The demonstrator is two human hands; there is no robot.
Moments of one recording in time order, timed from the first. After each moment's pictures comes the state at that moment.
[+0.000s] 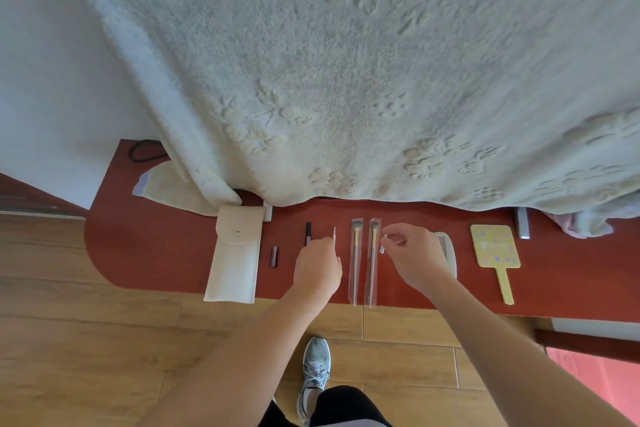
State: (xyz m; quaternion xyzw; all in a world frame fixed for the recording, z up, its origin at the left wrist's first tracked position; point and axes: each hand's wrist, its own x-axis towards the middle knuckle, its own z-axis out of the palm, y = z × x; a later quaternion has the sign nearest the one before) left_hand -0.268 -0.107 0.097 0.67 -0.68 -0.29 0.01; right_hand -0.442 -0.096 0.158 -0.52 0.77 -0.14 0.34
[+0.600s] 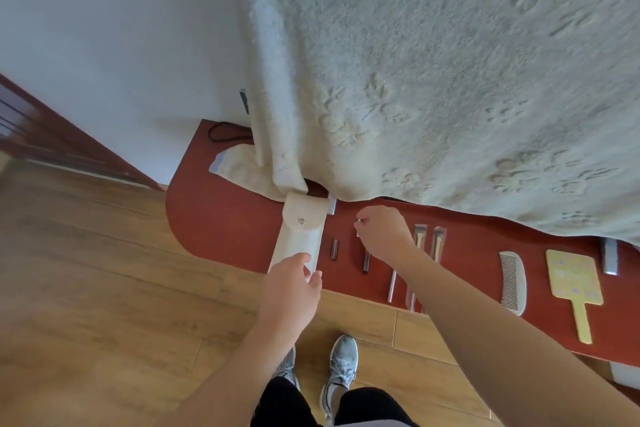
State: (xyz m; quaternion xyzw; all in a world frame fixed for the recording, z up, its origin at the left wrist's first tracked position) left_hand -0.130 -0.049 0.140 0.76 -0.57 -0.28 0.13; right_hand -0.302 -0.163 0.126 -0.67 0.67 0.00 0.31
